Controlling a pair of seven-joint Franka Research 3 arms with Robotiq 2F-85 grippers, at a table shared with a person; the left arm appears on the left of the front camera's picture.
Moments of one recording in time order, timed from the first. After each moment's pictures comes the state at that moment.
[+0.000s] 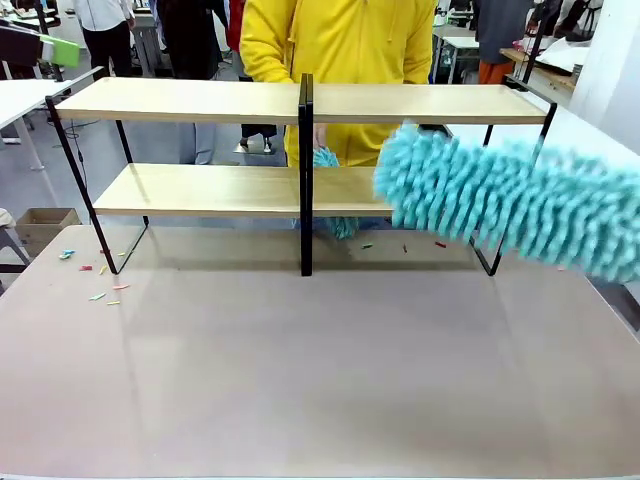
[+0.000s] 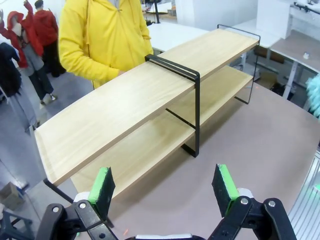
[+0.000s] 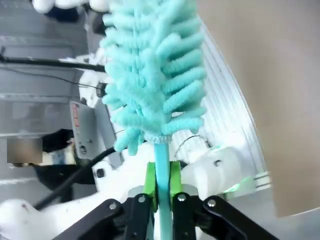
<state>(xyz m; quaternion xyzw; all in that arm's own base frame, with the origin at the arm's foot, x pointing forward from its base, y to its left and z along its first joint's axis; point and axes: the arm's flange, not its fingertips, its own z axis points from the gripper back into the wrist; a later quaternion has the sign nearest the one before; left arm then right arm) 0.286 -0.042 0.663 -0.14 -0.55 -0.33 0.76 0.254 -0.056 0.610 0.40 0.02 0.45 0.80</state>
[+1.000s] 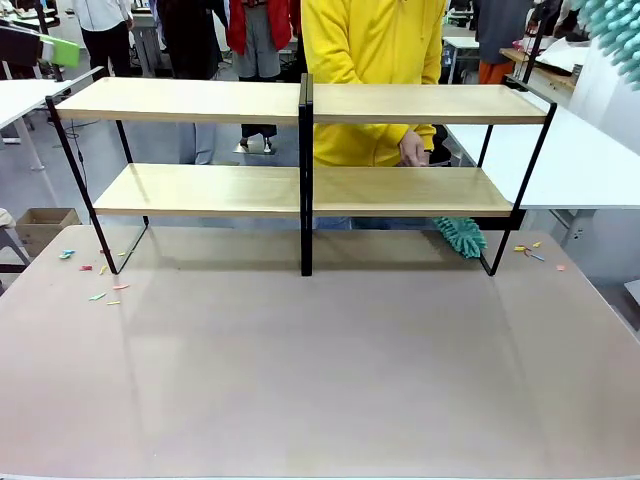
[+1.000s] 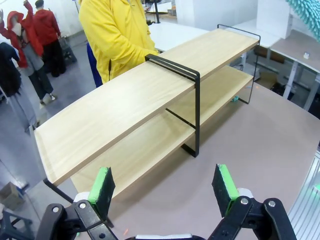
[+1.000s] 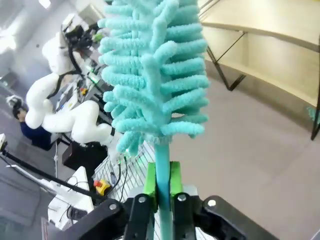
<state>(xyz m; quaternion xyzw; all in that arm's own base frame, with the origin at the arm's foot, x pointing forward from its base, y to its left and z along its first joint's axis) 0.286 -0.042 0.663 -0.14 -0.55 -0.33 0.76 0.241 -0.124 0.630 0.45 -0.32 0.27 0.79</state>
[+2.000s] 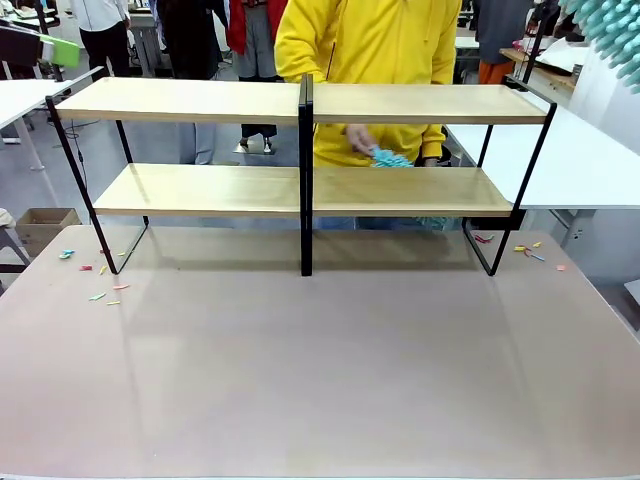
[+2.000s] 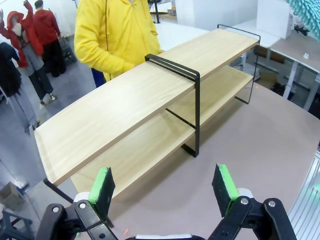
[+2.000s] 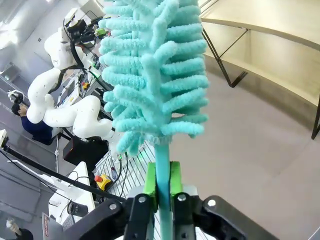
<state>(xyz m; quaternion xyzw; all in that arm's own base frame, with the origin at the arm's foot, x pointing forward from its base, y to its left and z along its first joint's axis) 0.286 -0.042 0.663 -0.14 -0.55 -0.33 0.76 0.244 -0.126 0.632 0.45 -0.31 0.28 0.79</state>
